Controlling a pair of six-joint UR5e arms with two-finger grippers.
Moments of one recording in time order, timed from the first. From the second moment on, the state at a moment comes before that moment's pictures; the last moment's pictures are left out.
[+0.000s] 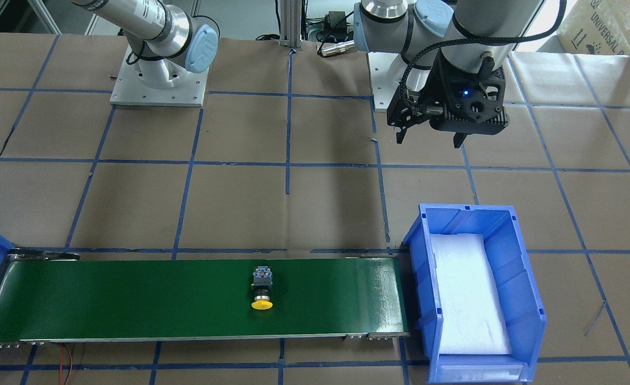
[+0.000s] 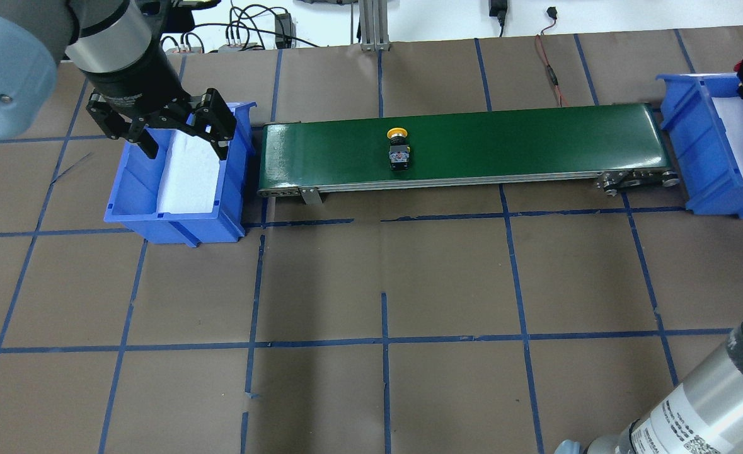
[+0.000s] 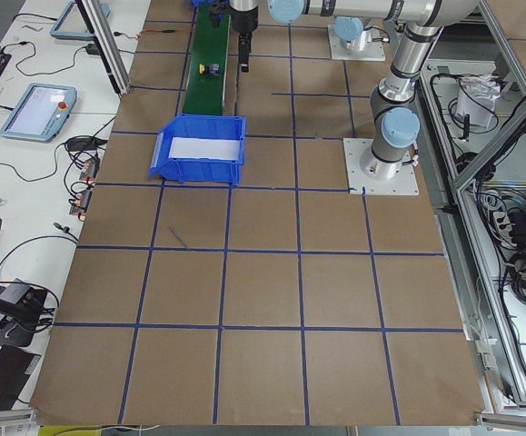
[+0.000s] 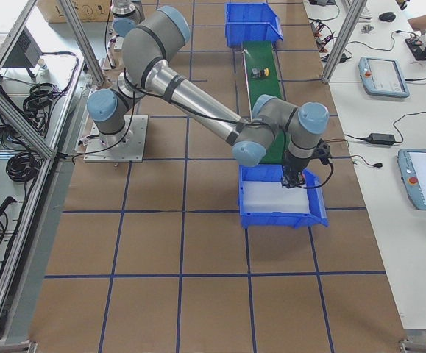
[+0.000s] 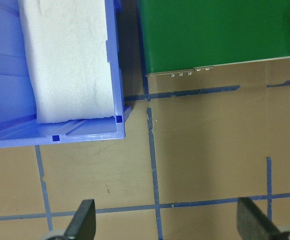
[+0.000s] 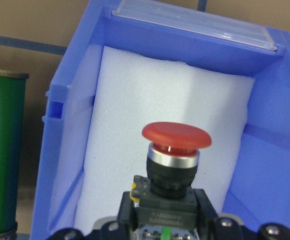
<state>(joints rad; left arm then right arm) -1.61 -1.60 -1.52 -1.59 1.59 0.05 0.99 -0.93 1.18 -1.89 -1.62 -0.75</state>
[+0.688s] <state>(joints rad) -1.61 -1.58 -1.49 -1.61 1.60 0.05 0.97 -0.85 1.18 -1.90 -1.62 -0.75</state>
